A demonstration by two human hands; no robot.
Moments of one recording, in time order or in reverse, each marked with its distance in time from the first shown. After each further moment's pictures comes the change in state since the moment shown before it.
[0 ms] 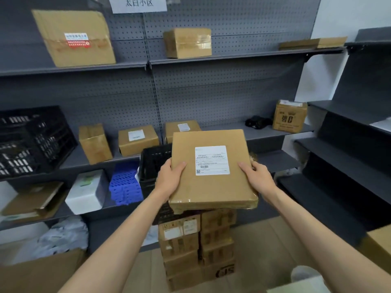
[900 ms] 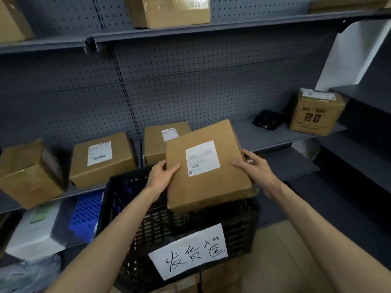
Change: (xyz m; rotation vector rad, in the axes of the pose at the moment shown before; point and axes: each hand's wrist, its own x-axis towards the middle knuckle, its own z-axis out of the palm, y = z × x) left_hand 0.360 -0.051 0.076 -0.011 -0.126 -0.173; right_hand 0.326 -0.004 0.057 0.147 -0.133 0.148
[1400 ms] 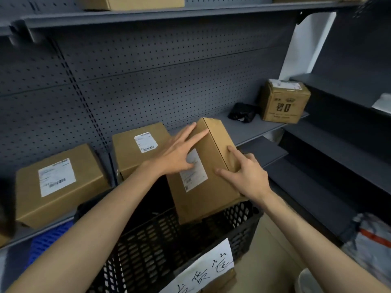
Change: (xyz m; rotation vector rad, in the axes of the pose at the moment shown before) left_hand 0.085 0.089 0.033 0.905 -0.463 0.935; right_hand 0.011 -0.007 0.044 -0.759 0.353 -0.115
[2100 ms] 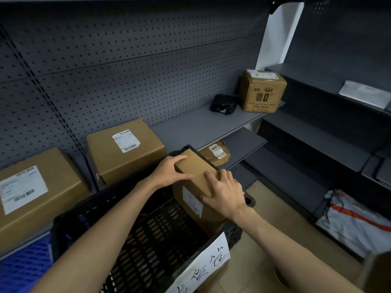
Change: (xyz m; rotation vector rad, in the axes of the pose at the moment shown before) left_hand 0.005 -0.039 0.093 -0.507 -0.188 -0.352; right_hand -0.023 0.019 0.081 -0.461 -0.095 -0.115
